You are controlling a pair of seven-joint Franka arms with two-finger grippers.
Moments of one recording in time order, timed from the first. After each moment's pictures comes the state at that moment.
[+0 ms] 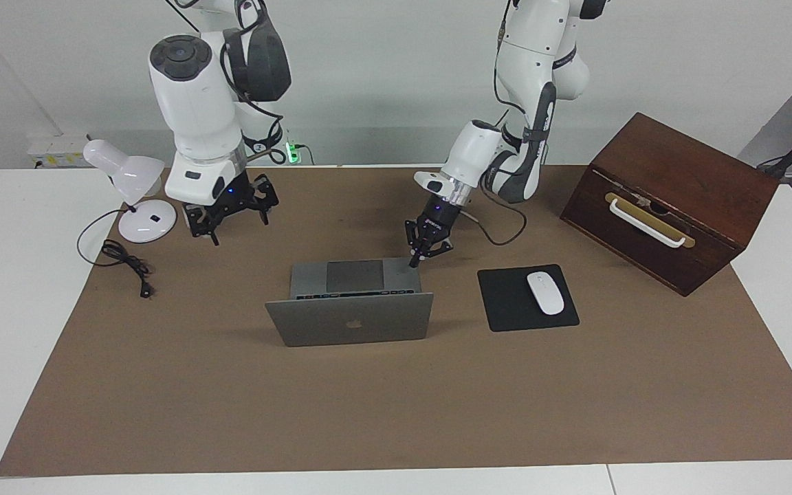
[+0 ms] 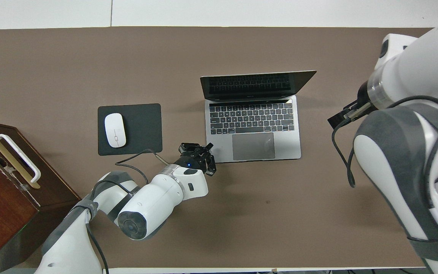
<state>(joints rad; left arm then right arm) -0.58 0.19 -0.04 -2.47 0.31 3.42 -0.21 0.16 0.06 0.01 -1.68 -0.04 1.70 -0.24</state>
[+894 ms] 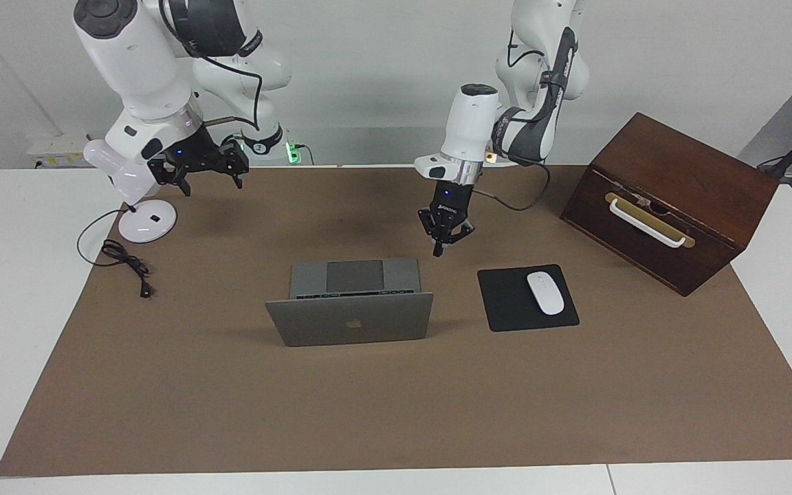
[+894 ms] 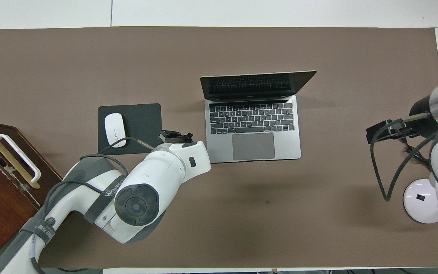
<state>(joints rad) -0.58 -0.01 -0.05 -2.24 0.25 2.64 -0.22 0.05 -0.04 0.01 -1.71 0.02 1.54 -0.05</state>
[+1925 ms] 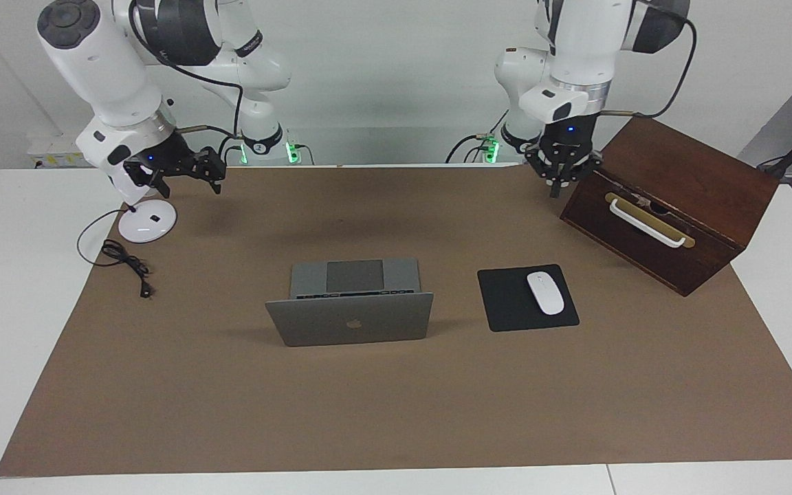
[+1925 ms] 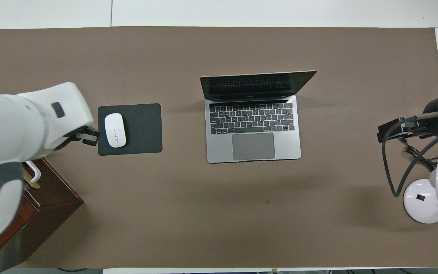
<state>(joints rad) -0.32 -0.17 -0.01 -1.83 0.14 1.79 0.03 0.01 -0.05 0.01 -1.72 0.02 1.54 -0.02</state>
